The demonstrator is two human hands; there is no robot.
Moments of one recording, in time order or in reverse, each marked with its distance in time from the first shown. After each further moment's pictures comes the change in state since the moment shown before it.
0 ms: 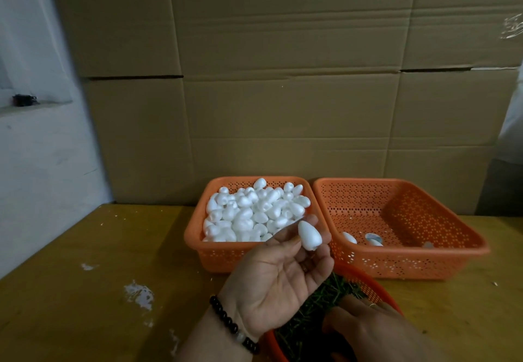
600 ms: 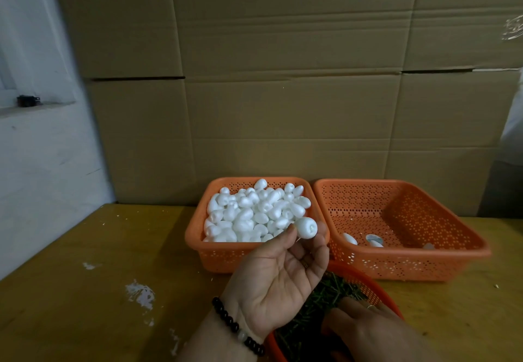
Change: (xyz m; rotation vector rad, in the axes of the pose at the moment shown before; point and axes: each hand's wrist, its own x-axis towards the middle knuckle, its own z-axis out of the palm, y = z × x) left_hand 0.001 -0.002 0.002 -0.125 0.065 -0.008; right_hand -0.001 0.000 0.003 0.008 0.024 -0.022
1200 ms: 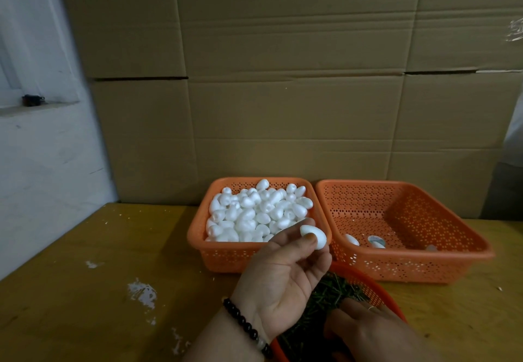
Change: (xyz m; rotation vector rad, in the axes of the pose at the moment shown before) left_hand 0.005 -0.010 0.008 0.179 0.133 0.165; right_hand 0.003 -0.008 -0.015 -0.114 0.059 -0.007
